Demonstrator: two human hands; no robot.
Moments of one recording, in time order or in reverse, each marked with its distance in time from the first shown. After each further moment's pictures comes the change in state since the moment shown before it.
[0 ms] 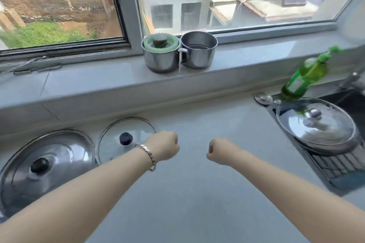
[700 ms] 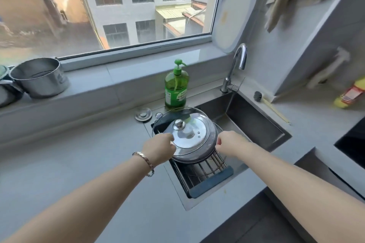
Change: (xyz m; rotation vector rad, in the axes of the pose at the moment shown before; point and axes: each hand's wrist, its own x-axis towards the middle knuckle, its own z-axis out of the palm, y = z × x) left_hand 0.127 0.473 0.034 -0.093 0.117 0.147; right_hand -0.075 0.502 -0.109 0.113 0.179 0.208
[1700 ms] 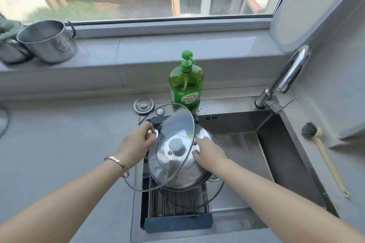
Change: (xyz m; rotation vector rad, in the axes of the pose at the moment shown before) left_hand 0.106 0.030 0.032 -0.327 0.296 -0.443; right_hand 0.195 0.043 0.015 -0.029 -0.130 -0.510
